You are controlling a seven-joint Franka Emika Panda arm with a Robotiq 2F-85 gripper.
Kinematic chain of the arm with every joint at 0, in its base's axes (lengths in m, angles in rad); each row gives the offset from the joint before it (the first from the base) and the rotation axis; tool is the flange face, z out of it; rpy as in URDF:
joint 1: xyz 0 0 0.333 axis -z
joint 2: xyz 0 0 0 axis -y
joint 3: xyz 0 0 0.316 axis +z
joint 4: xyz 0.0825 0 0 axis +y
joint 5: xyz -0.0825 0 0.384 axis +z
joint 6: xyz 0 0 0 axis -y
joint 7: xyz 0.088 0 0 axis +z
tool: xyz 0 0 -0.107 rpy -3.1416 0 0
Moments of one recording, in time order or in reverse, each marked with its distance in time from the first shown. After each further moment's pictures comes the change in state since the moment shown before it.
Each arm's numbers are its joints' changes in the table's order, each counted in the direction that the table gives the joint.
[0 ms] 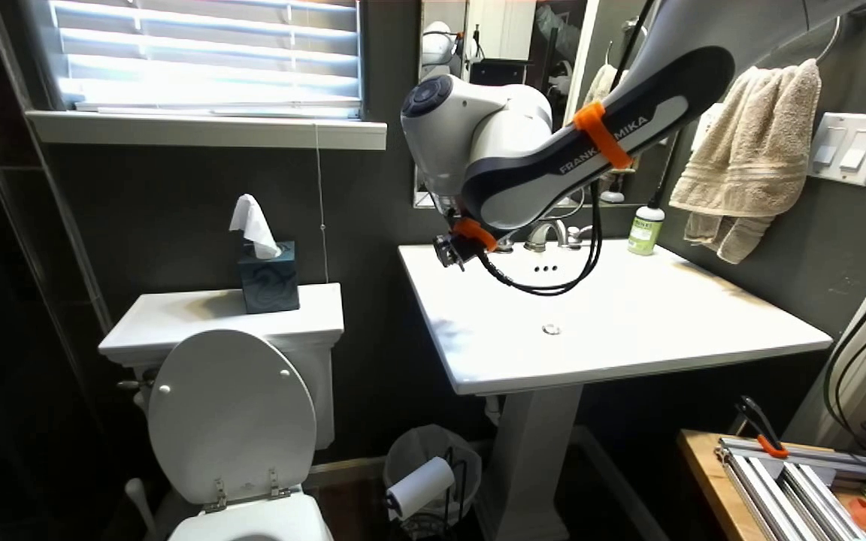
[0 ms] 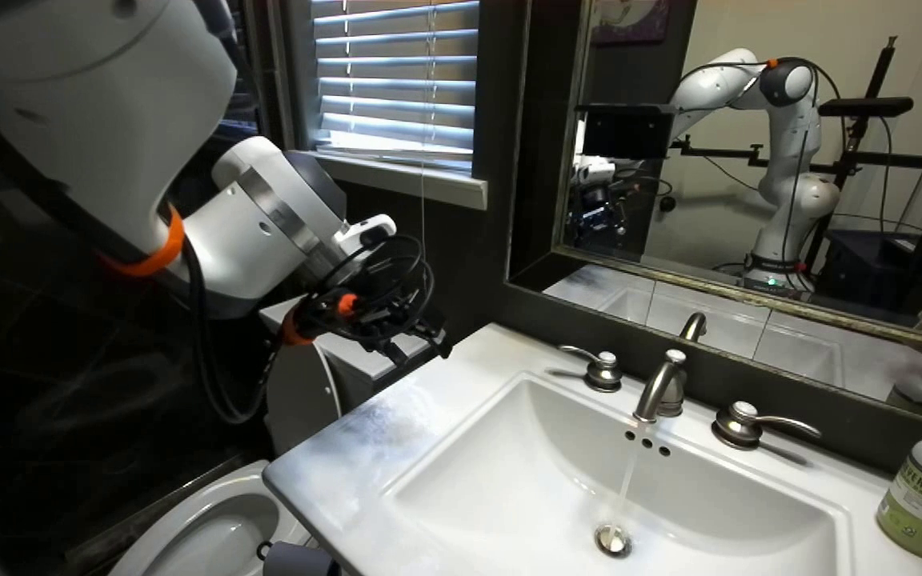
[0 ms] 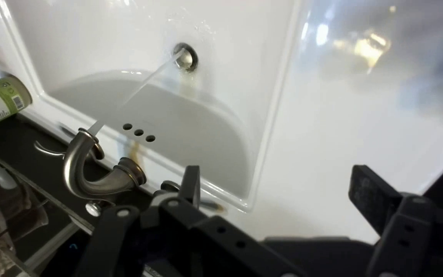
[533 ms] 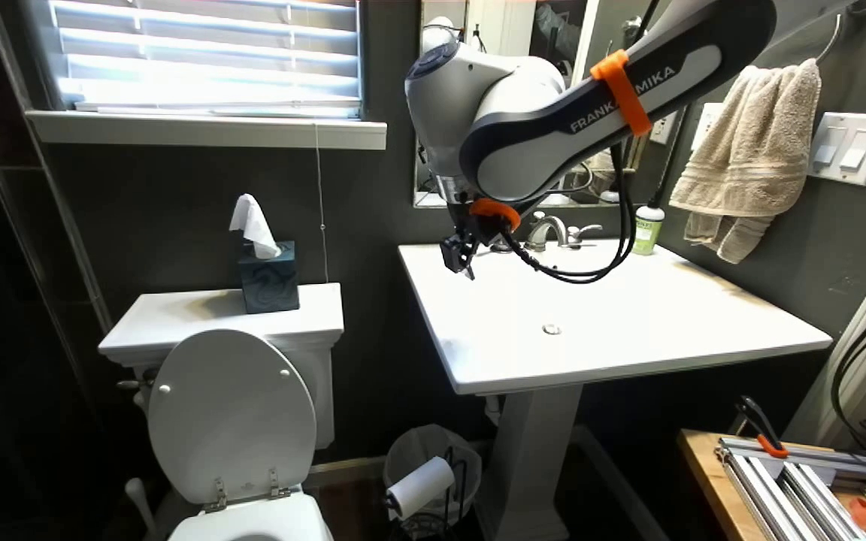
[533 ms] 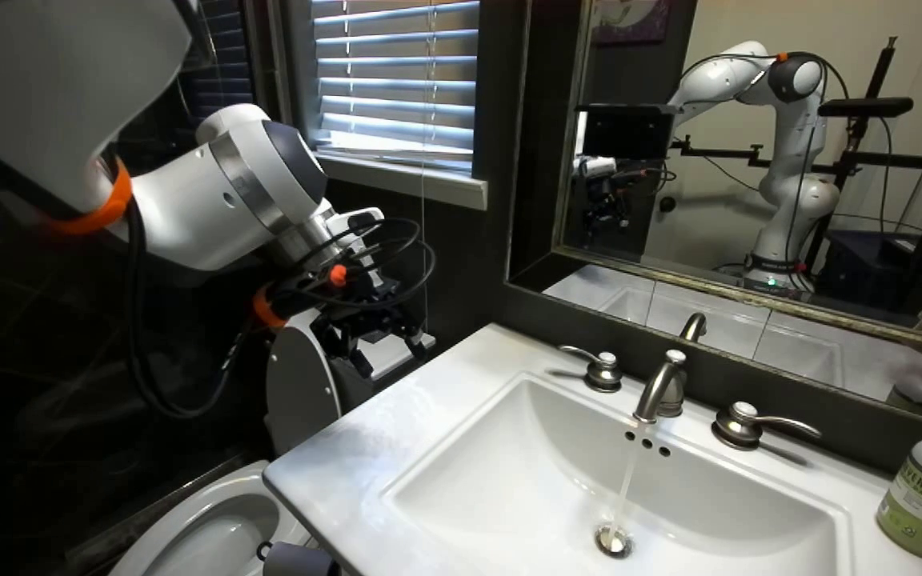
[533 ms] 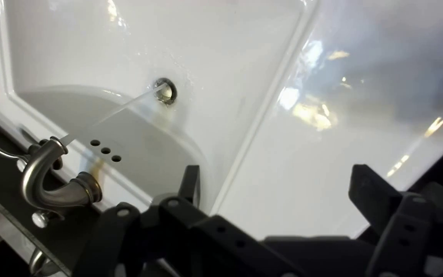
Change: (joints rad) arm -0.009 0.073 0.026 0.024 0.161 -0.086 0.296
